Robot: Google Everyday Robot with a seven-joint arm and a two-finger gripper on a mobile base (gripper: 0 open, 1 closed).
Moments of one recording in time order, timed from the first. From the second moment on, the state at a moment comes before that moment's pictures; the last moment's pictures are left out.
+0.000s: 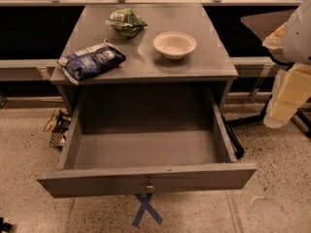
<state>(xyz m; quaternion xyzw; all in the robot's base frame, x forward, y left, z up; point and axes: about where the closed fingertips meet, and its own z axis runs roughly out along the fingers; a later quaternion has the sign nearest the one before) 0.438 -0.217 0.976 -0.60 0.78 -0.03 0.16</state>
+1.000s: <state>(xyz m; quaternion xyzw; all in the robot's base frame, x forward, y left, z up) 0.520 -0.209 0.984 -0.56 0.79 0.01 0.27</state>
